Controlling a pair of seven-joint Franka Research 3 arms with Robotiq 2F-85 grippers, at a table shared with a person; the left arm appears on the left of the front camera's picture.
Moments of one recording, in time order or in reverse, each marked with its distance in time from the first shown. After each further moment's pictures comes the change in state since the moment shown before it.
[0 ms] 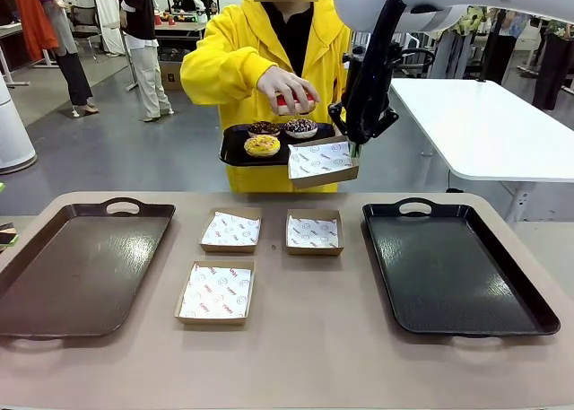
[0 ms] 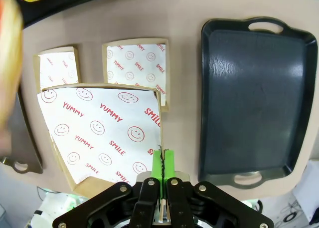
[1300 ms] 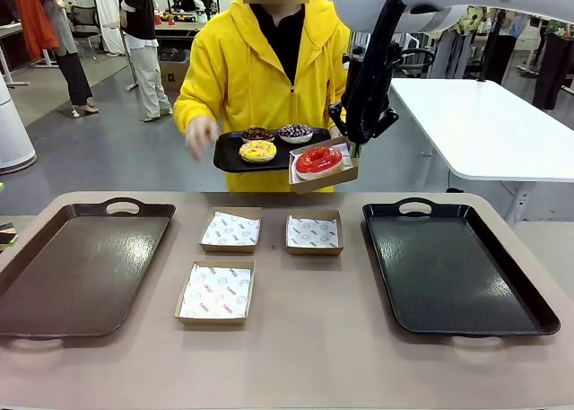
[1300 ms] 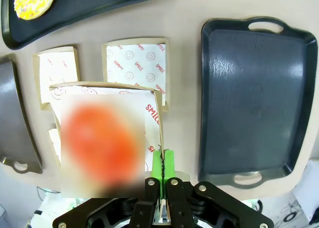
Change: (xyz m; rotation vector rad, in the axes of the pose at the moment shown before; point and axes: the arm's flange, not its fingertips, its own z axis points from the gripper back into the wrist) left arm 0.000 0.000 0.000 0.000 0.000 0.000; right arm 0.000 0.000 -0.001 -0.001 0.001 0.000
